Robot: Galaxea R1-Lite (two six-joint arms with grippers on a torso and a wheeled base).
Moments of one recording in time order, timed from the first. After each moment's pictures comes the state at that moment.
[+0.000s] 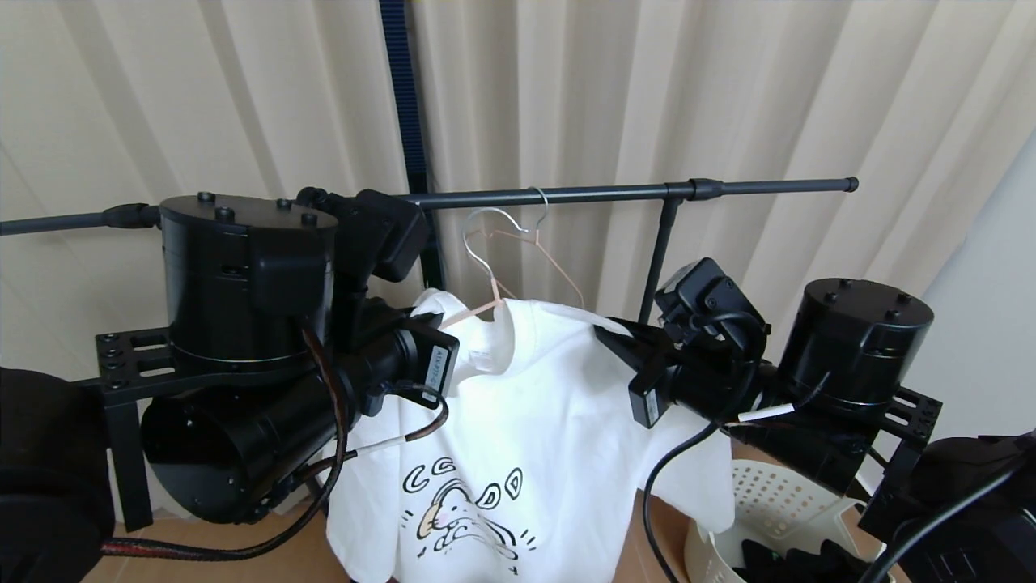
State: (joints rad) left arm -0.78 1.56 -0.89 -0.36 0.48 0.09; right arm 0.66 1.79 -0.67 -1.02 0.01 -0.25
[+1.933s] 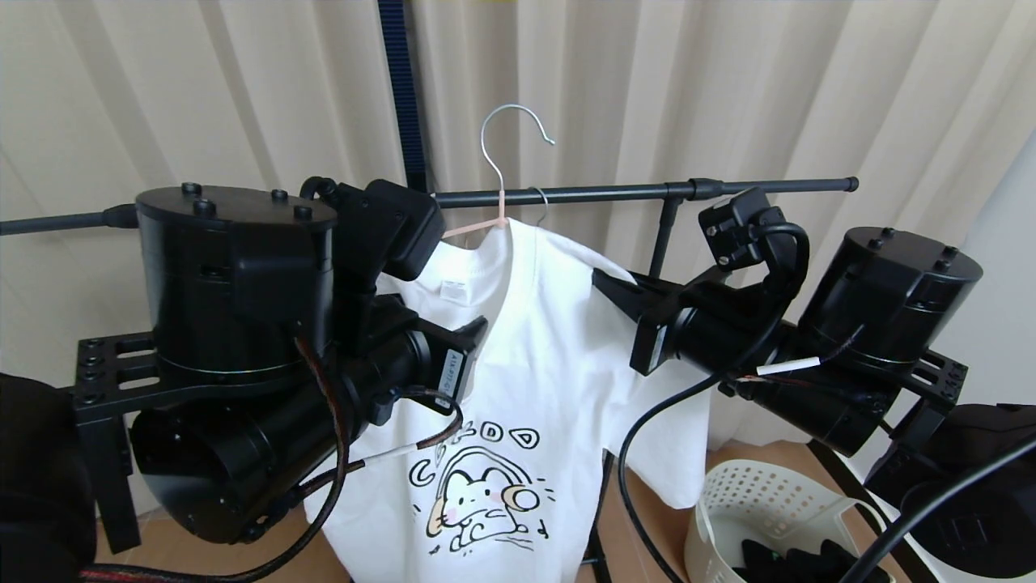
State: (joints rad) left arm -0.83 1.55 -0.90 -0.37 0.48 0.11; right arm 0.65 1.76 -0.77 -1.03 0.04 0.00
